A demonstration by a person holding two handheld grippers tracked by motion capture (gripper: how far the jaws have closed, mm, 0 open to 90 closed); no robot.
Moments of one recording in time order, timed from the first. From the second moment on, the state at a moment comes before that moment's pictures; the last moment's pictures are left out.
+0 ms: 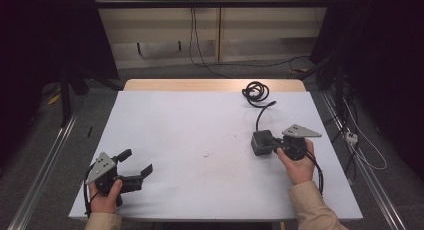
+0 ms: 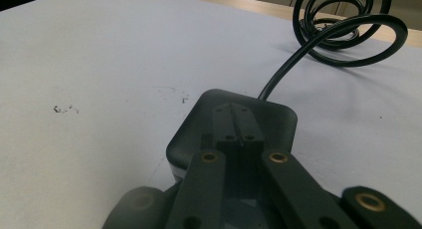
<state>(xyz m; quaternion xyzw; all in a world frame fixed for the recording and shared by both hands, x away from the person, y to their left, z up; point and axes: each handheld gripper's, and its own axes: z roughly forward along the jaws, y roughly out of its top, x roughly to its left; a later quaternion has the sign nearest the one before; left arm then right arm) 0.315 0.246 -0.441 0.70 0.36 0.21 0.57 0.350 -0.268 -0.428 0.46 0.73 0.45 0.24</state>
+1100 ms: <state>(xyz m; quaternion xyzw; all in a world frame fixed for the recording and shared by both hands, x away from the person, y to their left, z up) 0.316 0.247 -0.440 0.70 0.36 0.21 0.58 0.350 -0.270 -0.425 0.46 0.72 0.47 0.22</state>
